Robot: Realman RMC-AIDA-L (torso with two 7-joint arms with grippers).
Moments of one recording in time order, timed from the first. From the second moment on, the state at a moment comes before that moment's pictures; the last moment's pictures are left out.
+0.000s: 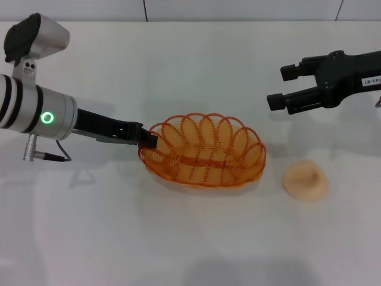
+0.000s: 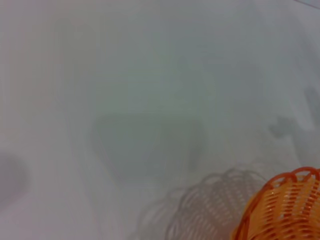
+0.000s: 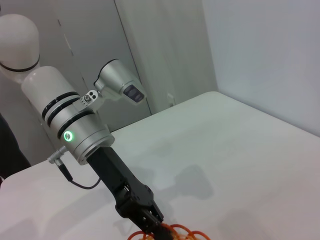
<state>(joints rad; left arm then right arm) -0.65 -2.08 0.99 0.81 2.31 1.38 -2.48 0.59 2.01 -0.98 -1.12 -1.95 -1.60 1.92</state>
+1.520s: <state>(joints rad) -0.59 -1.98 0.78 1.01 2.21 1.46 -2.28 0.59 2.01 -0.97 -1.11 -1.95 -1.58 1.92</state>
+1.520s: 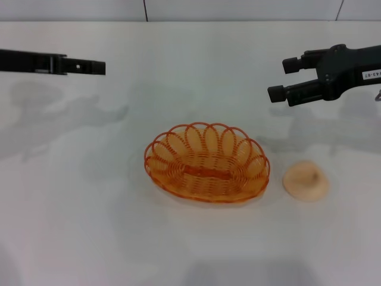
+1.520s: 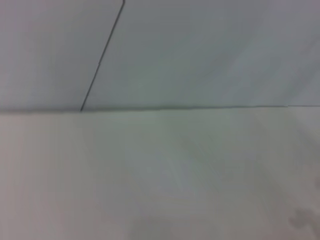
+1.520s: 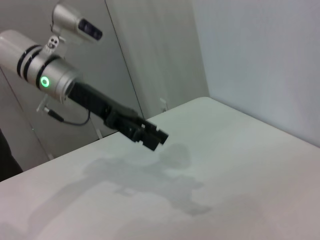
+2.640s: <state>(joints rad) -0.70 -1.92 0.85 1.03 2.29 1.92 -1.90 0.60 2.00 -0.99 -1.28 -2.16 -1.68 2.13</state>
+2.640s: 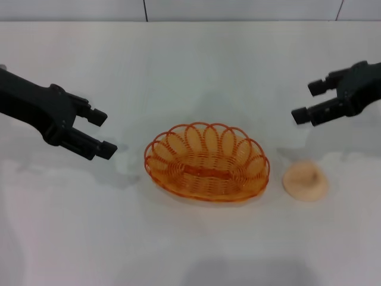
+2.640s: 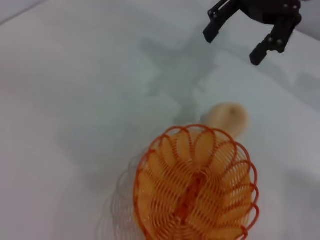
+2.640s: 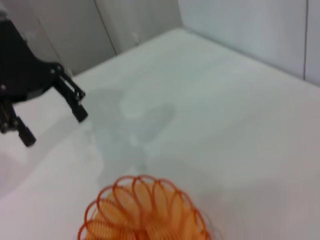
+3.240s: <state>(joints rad) -0.69 -1.93 0.88 1.03 2.30 1.92 -1.90 0.70 2.01 -1.14 -1.31 -2.45 -1.78 2.28</state>
